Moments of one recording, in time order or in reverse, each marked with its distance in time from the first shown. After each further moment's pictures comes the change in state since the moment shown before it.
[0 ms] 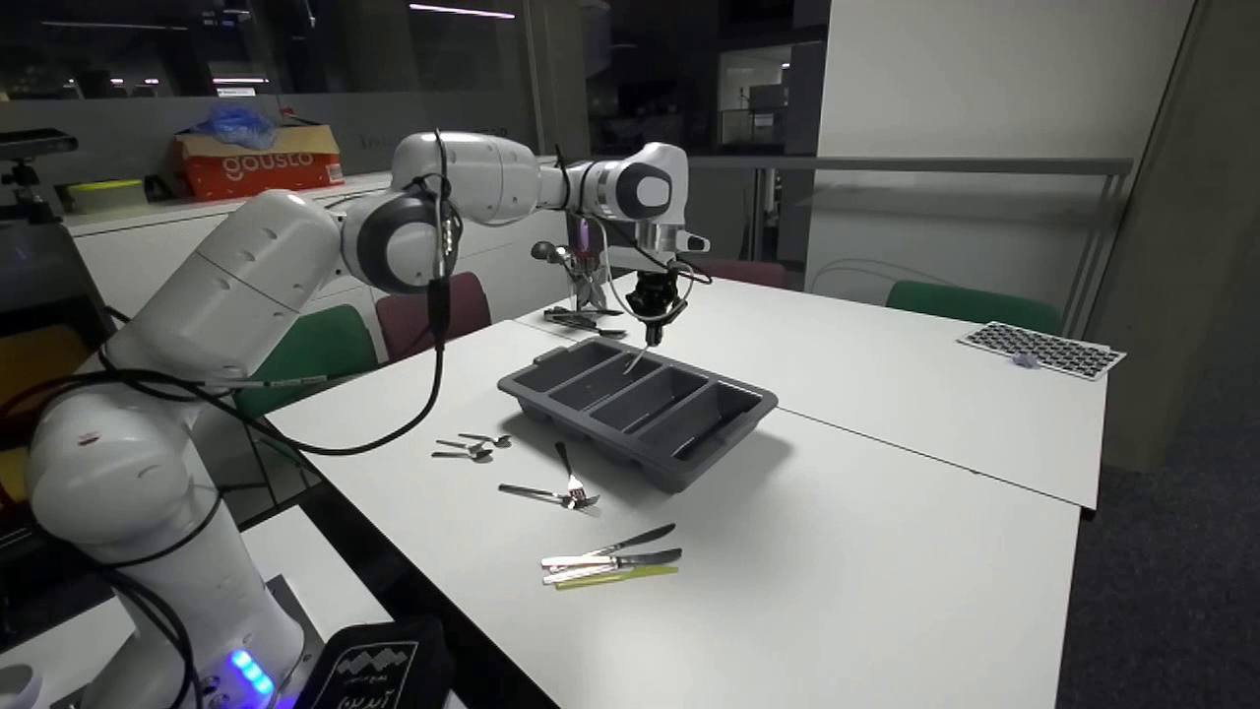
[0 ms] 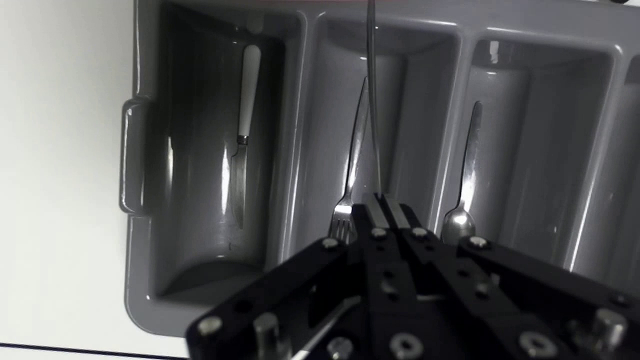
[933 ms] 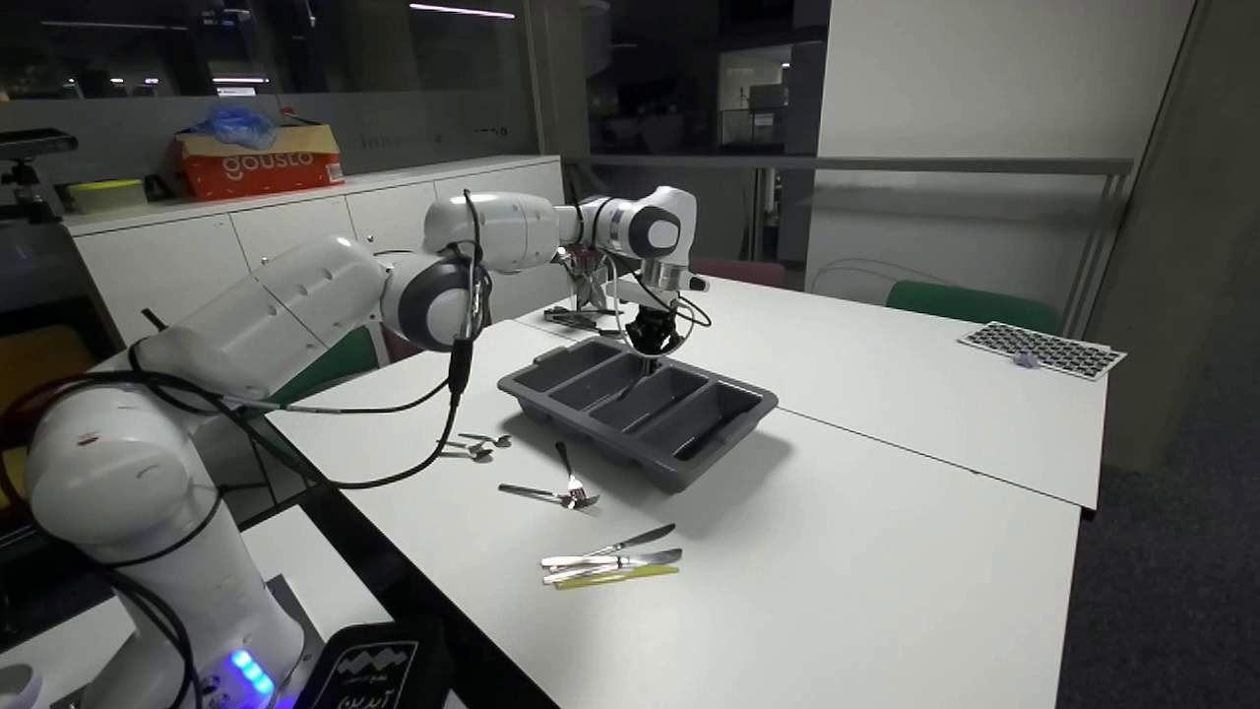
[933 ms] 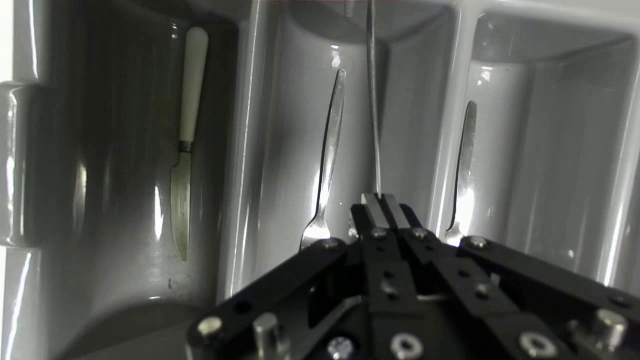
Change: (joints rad) arm -0.006 0.243 0.030 0.260 0.037 -0.091 -0.001
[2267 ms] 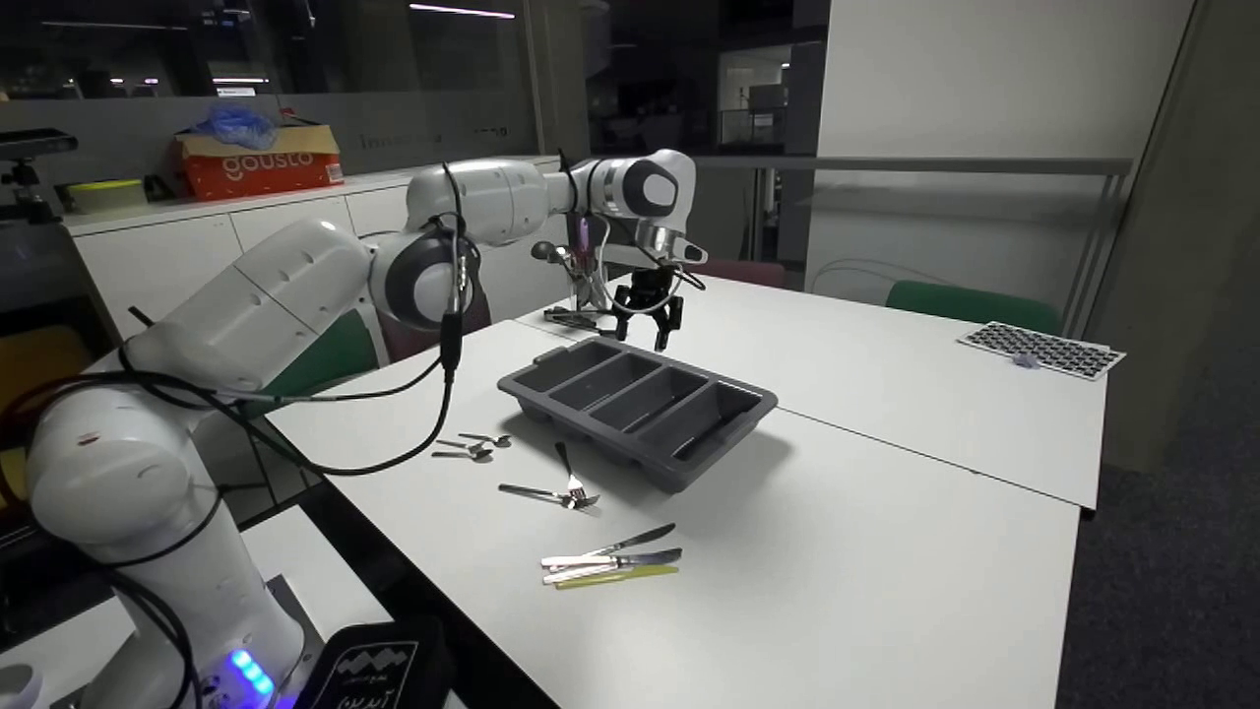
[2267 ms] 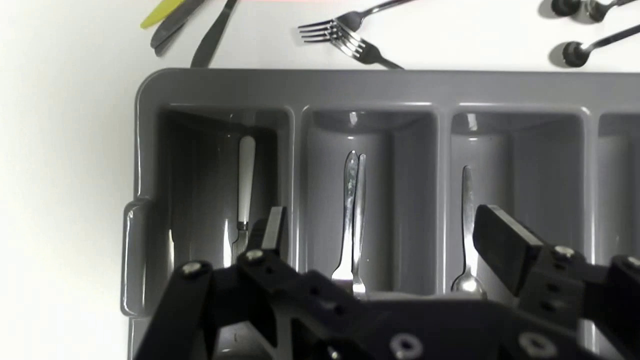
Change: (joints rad) arm 0.005 -0.094 -0.036 0.015 -0.037 -0.230 0.086
